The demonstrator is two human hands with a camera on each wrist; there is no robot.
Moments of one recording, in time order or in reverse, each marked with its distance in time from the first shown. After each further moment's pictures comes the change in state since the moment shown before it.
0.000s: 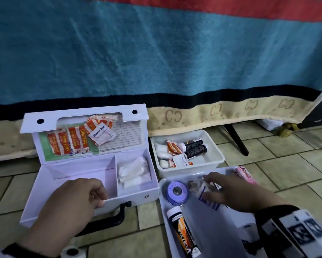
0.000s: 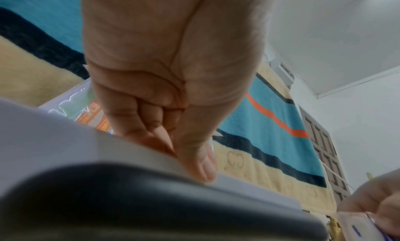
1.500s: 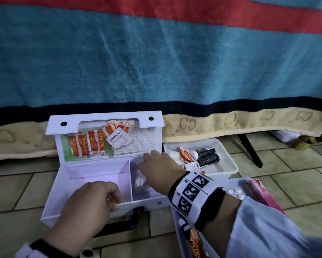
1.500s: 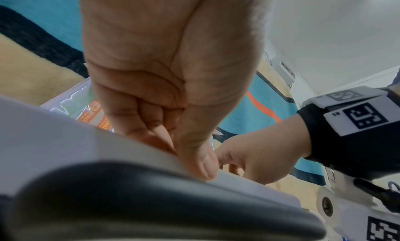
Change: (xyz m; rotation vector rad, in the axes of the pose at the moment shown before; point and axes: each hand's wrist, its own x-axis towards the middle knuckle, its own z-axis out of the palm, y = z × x) left_hand -0.001 -0.001 0.000 -0.019 0.042 0.005; right_hand 0.072 -0.170 0.011 -0.674 0.224 -0.507
